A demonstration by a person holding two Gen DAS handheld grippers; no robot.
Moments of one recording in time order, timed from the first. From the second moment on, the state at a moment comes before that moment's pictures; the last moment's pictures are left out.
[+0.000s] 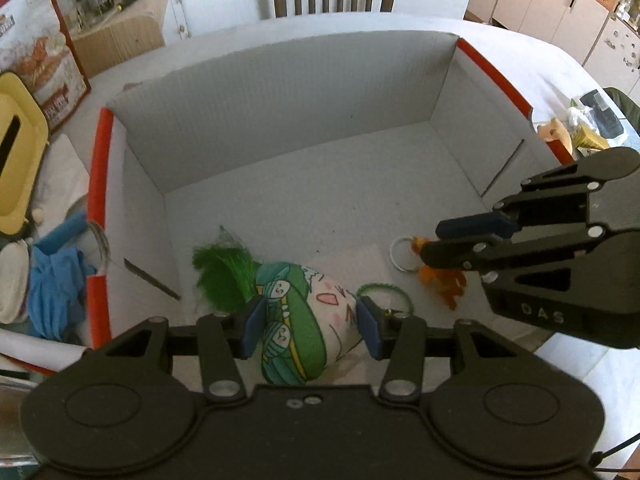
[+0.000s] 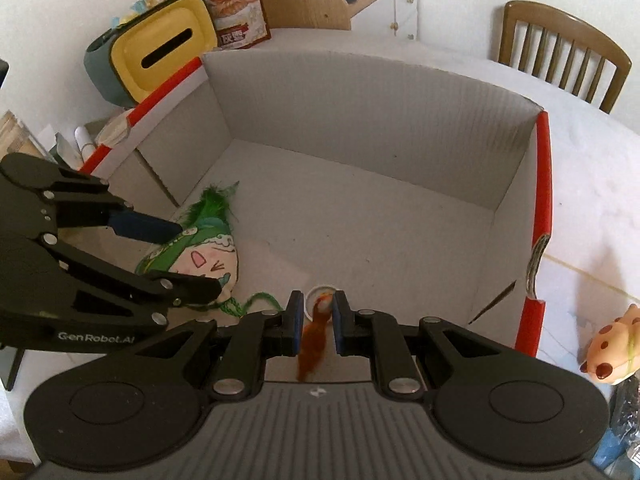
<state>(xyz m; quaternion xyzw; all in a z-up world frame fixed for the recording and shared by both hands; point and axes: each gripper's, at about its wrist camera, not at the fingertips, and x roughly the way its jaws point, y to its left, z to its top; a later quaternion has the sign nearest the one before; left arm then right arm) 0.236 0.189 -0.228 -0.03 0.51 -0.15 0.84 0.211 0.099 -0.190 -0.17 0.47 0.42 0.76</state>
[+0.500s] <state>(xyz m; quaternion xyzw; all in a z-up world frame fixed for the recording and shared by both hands) 0.228 0.198 -0.225 -0.06 0.51 -0.15 0.85 0.209 0.085 -0.170 -0.13 0.46 0.42 0.77</state>
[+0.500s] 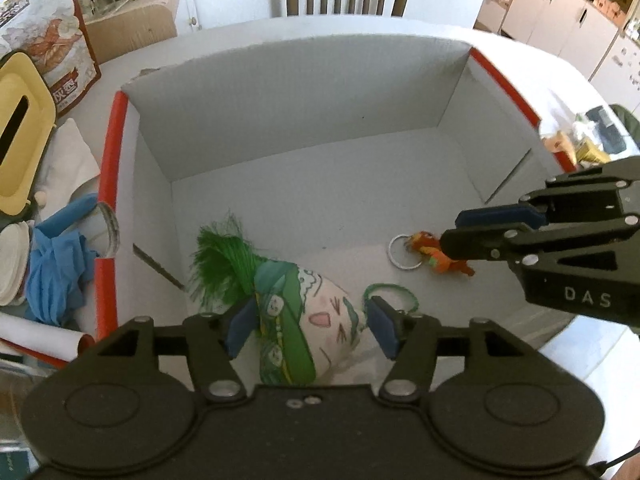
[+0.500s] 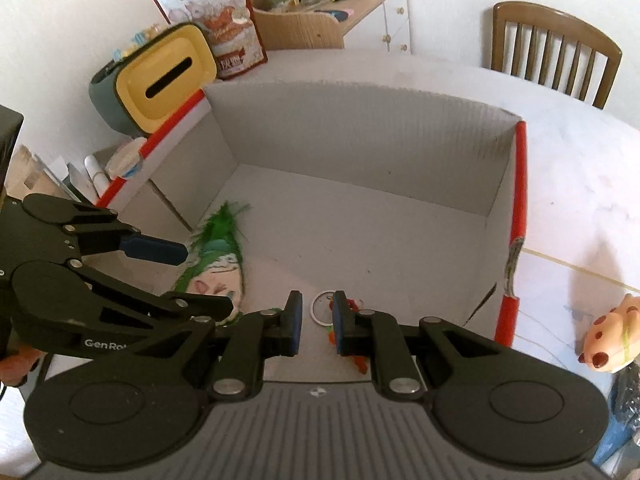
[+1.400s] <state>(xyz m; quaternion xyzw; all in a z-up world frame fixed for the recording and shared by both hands) 0.169 0.187 -0.129 -0.08 0.37 -0.15 0.91 0.168 0.004 -0.091 -0.06 0.39 0.40 0.83</state>
